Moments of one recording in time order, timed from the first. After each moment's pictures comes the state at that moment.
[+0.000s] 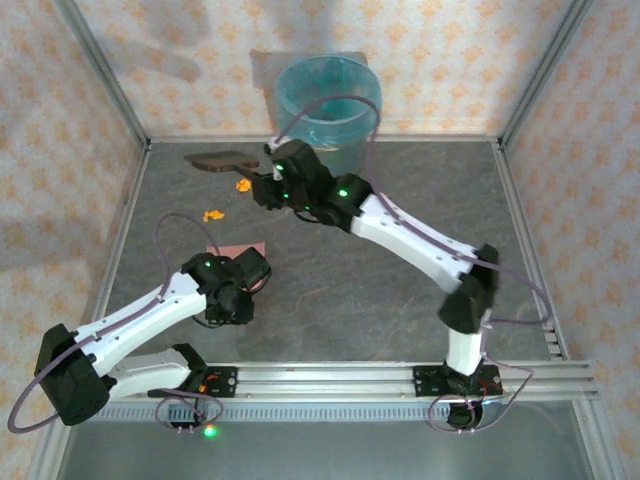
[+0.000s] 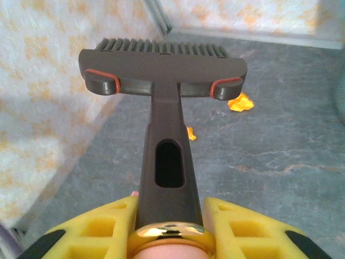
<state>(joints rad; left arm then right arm) -0.71 1.11 0.84 -1.29 -0.11 -0.82 0.94 1.90 1.99 -0.65 0.07 0.47</state>
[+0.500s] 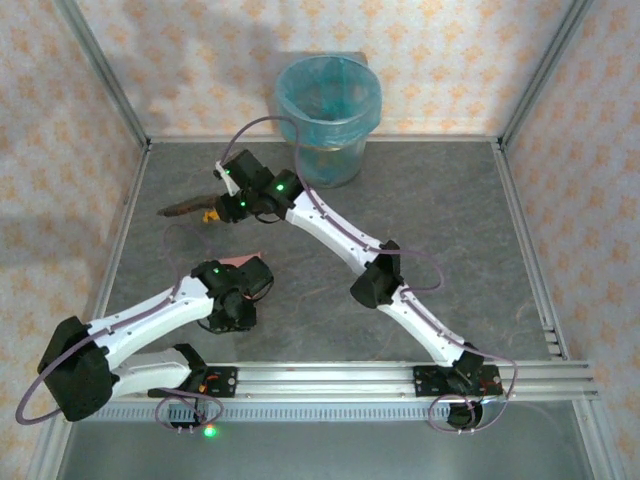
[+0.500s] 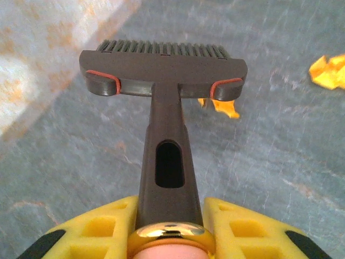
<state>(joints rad) -0.71 1.14 0.73 -1.18 -0.07 -0.91 0.94 2.64 2.91 -1.04 -0.15 0.29</state>
